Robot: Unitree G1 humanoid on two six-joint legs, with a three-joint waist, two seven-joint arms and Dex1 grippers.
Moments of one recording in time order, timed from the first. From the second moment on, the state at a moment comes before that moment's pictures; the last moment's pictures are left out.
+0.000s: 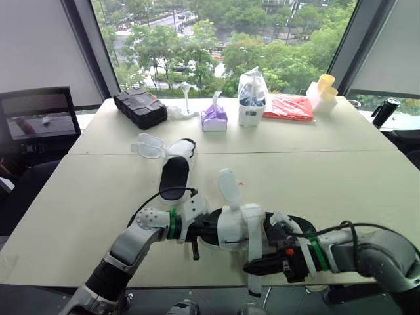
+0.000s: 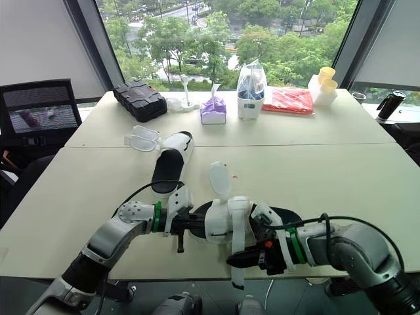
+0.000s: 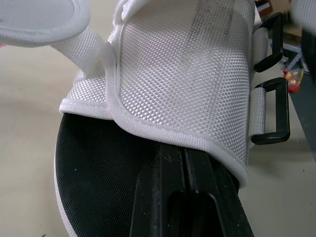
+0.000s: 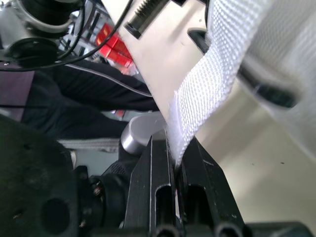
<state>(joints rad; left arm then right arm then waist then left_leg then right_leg) -0.37 0.41 -0.35 -0.08 -0.23 0.45 -1.02 -0.28 -0.90 0.09 -0.44 1.06 1.20 0.83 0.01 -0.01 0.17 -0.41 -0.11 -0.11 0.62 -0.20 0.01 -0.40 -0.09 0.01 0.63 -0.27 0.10</state>
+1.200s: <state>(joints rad) -0.37 0.39 -0.35 -0.06 -0.23 0.42 -1.01 -0.78 -0.82 0.32 0.08 0.68 1.21 1.11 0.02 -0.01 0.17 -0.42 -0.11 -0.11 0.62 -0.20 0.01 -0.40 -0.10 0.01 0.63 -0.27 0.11</state>
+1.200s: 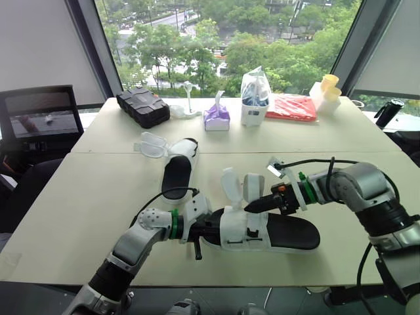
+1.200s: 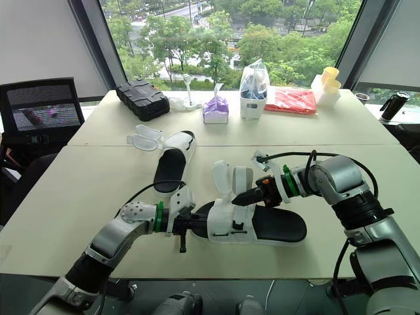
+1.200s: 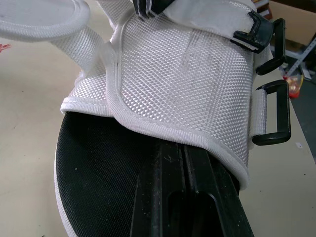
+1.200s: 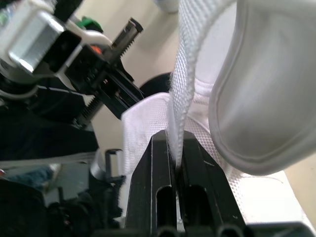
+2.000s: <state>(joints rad) -0.37 0.39 -0.35 -0.06 -0.23 0.42 -1.01 -0.73 -0.83 0.27 -0.05 0.62 1.11 1.16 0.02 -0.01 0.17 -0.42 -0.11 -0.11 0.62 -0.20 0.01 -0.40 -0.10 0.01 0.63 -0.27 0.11</state>
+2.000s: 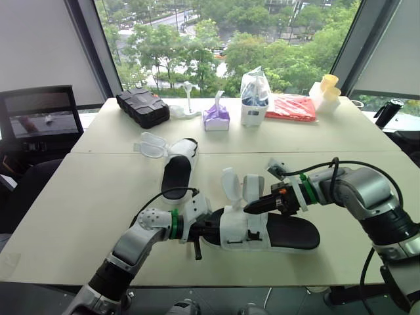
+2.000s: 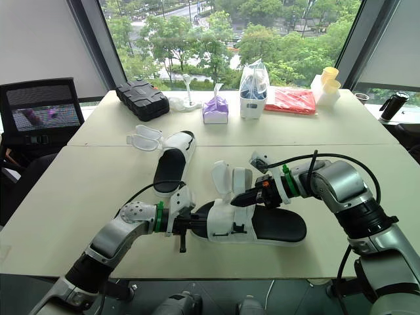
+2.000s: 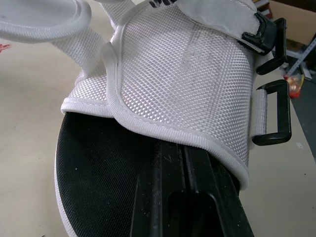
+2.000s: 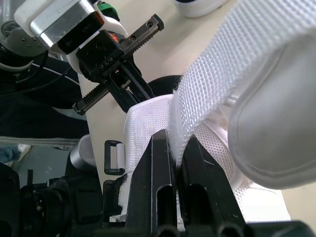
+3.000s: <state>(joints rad) -0.38 0.38 -0.36 -0.05 -0.23 0.42 -1.01 -0.66 -0.92 0.29 -0.26 0.57 1.02 1.25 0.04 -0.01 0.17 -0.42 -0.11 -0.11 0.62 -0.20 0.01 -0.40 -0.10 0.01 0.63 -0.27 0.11</state>
